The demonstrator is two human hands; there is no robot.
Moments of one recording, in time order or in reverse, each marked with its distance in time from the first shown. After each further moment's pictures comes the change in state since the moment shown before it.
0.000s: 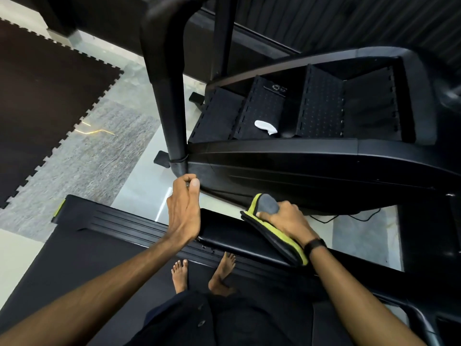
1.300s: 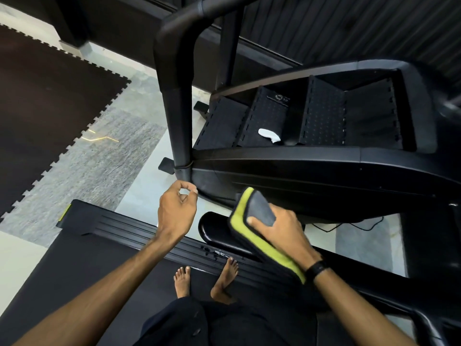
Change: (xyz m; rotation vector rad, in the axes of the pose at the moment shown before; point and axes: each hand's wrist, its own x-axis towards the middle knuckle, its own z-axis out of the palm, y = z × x) left_hand 0.012 -0.011 -0.037 -0.048 0.020 -0.043; right_hand -0.038 -0.017 0.020 0.095 0.229 -0.322
